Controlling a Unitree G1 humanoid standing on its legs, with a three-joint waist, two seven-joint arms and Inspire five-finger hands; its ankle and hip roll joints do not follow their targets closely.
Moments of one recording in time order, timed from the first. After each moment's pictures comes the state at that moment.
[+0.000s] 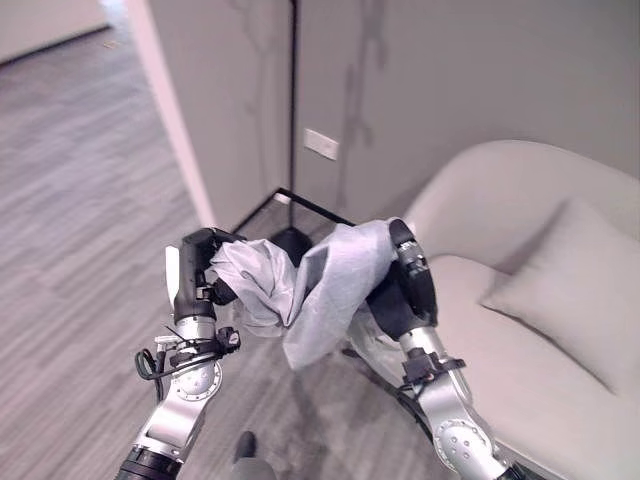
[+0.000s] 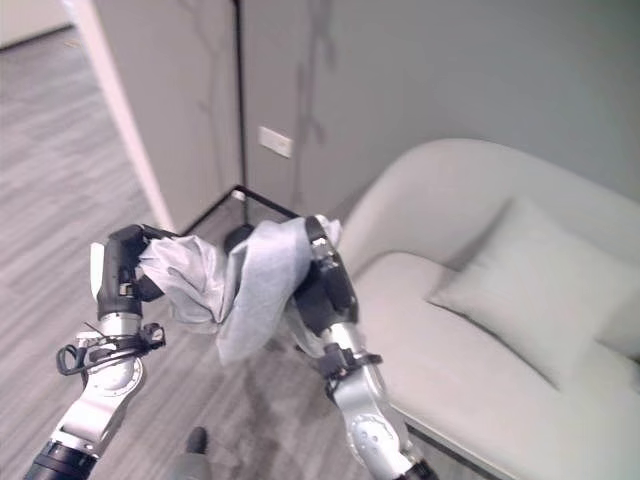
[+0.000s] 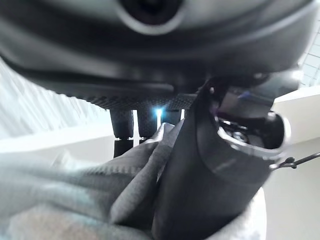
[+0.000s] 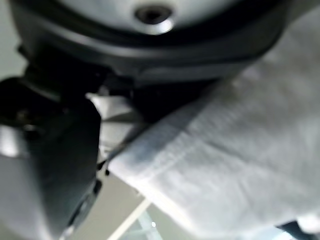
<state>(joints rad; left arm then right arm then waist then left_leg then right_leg) -0.06 0.49 -0.21 -0.02 -0.12 -0.25 0.52 -0.02 -0.30 0.42 -0.20 1.10 -0.30 -0.05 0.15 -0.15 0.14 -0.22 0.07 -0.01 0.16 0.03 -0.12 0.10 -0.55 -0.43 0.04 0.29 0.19</state>
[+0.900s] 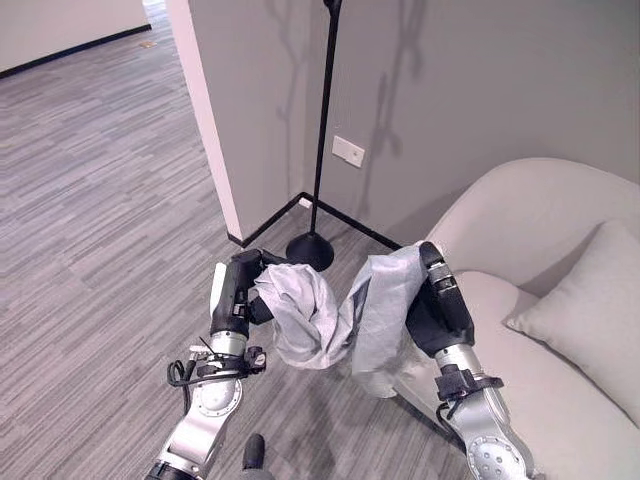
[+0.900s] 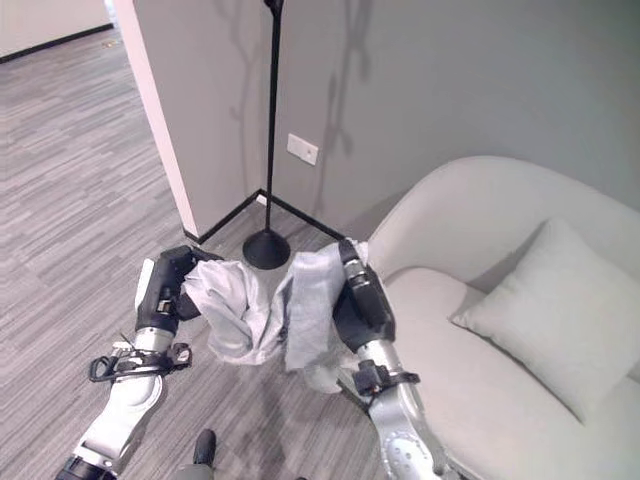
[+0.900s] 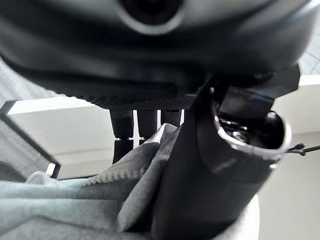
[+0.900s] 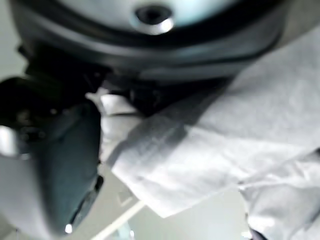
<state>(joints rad) -0.01 0.39 -0.27 -0.02 -0.12 -0.24 0.37 0.06 -0.43 0.34 -0.18 1.08 -0.30 0.01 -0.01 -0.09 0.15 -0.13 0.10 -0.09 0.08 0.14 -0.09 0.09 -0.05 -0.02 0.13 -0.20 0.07</state>
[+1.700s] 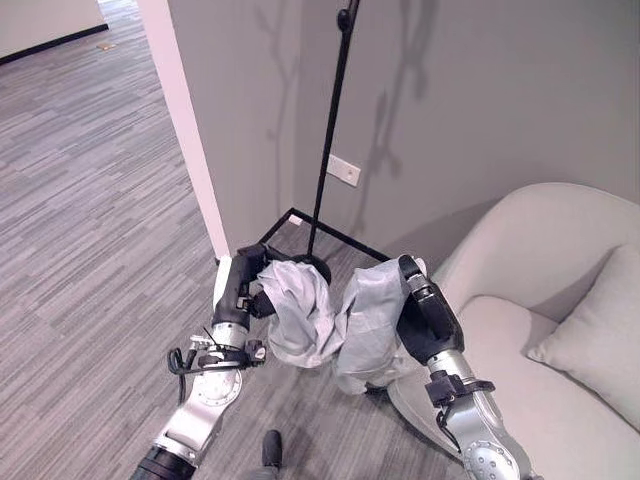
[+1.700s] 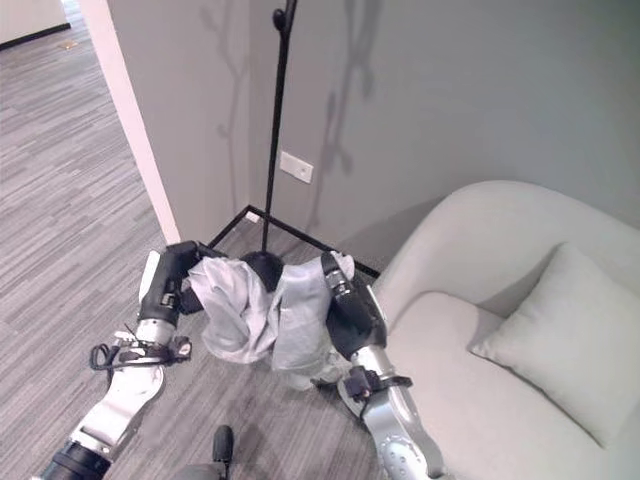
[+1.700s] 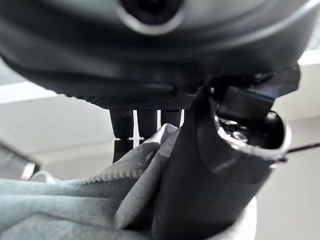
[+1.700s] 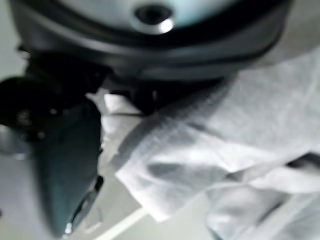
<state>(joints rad) -0.11 0.45 -0.33 0.04 -0.09 -0.24 0.43 0.10 -0.42 0.36 -0.18 0.98 -0.26 -0.02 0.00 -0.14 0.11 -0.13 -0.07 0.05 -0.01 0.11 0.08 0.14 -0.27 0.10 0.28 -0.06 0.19</state>
